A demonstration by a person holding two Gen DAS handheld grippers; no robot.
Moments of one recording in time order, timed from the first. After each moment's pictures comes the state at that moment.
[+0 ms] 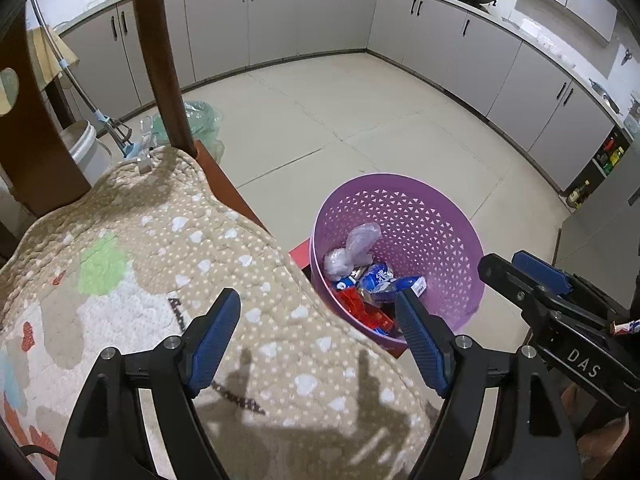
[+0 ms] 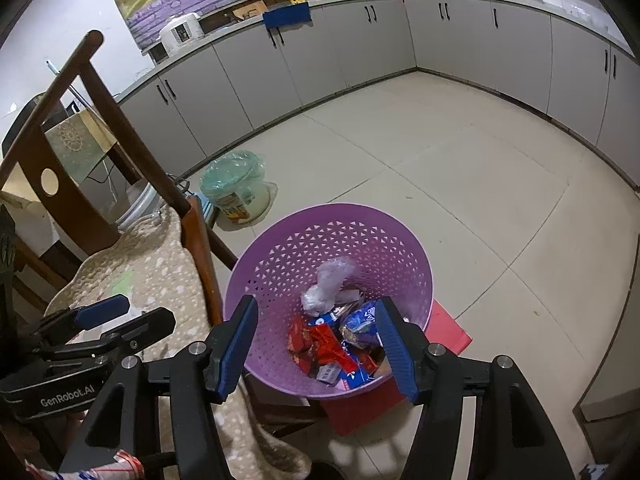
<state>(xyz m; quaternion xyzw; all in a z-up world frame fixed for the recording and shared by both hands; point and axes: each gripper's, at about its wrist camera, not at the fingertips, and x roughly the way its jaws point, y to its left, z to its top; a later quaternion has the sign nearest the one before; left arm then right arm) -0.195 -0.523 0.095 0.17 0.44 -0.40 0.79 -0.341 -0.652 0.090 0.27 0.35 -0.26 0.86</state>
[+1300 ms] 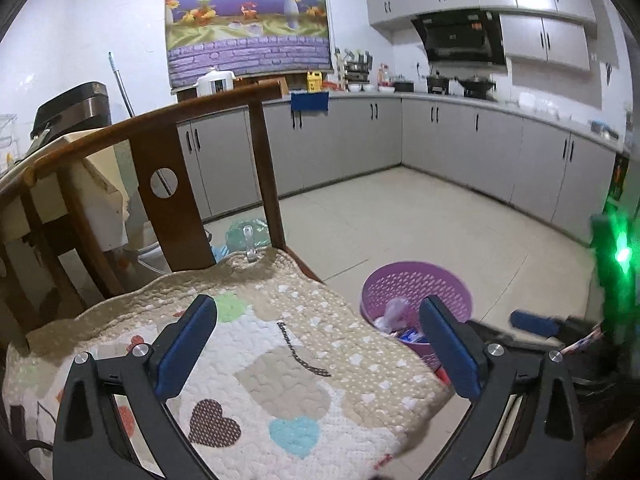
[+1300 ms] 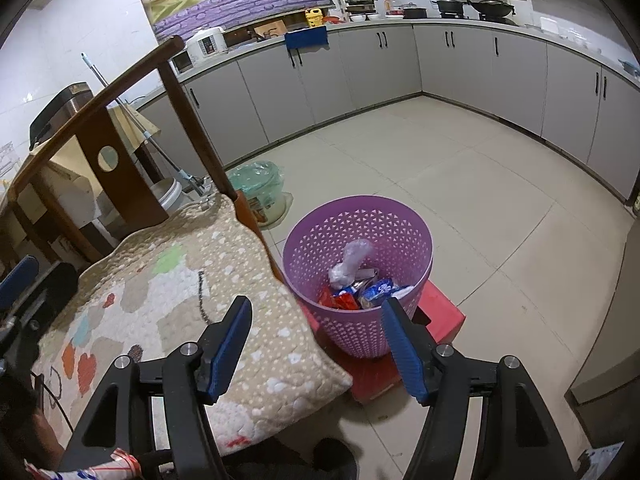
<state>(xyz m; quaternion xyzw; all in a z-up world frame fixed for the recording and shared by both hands) -0.311 -0.392 0.195 0.12 0.22 -0.35 0.90 -0.397 -0.550 0.138 0.24 0.32 -0.26 0.88</state>
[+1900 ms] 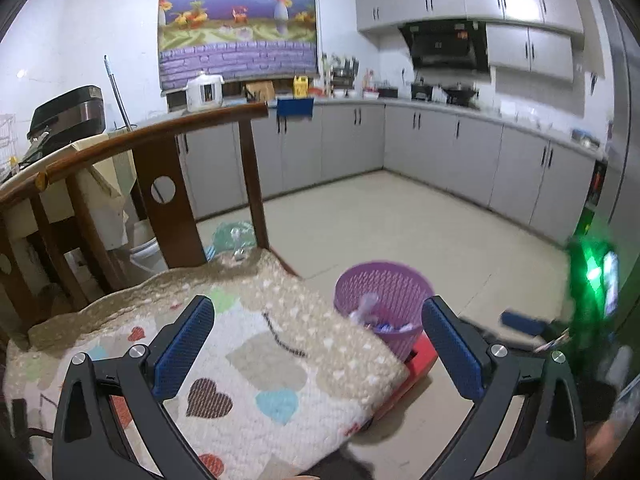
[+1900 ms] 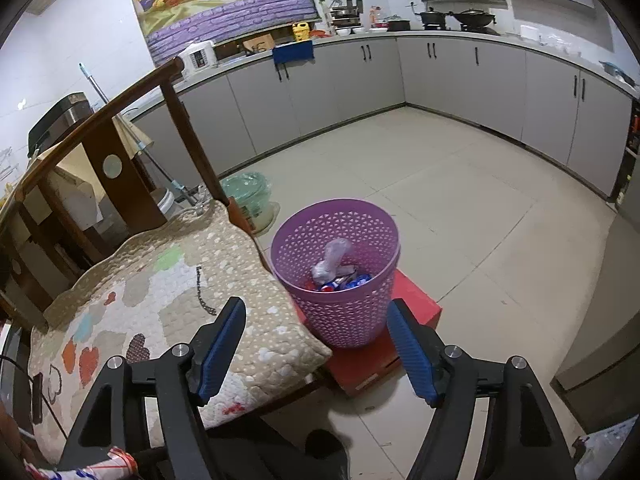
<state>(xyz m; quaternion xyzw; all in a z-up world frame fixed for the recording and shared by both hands) -0.354 -0.372 0.219 0.13 0.23 -0.37 0.89 -0.446 -0.527 0.155 0.24 0.30 -0.30 0.87</state>
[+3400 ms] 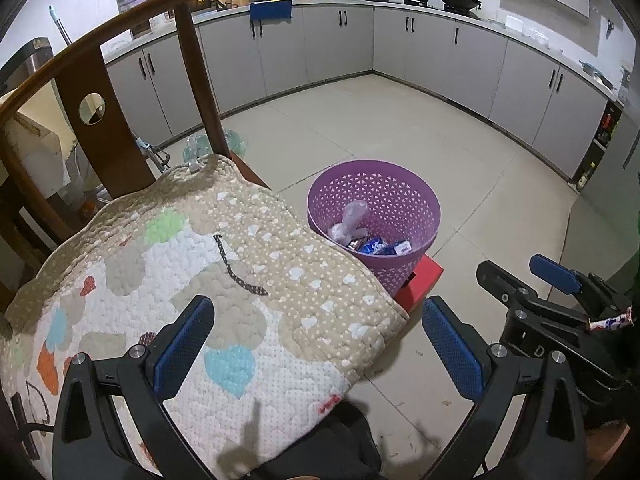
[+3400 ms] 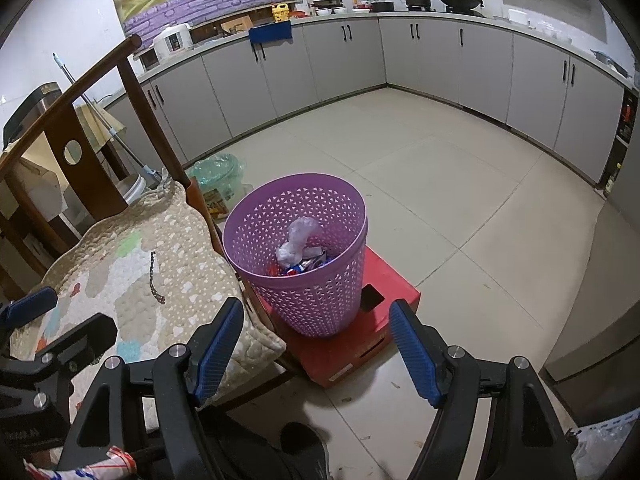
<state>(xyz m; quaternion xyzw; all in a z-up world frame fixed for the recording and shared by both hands) -0.316 -0.448 0.142 0.20 0.38 -0.37 0.82 -0.449 -0.565 0.120 0.24 0.34 -0.32 0.85</state>
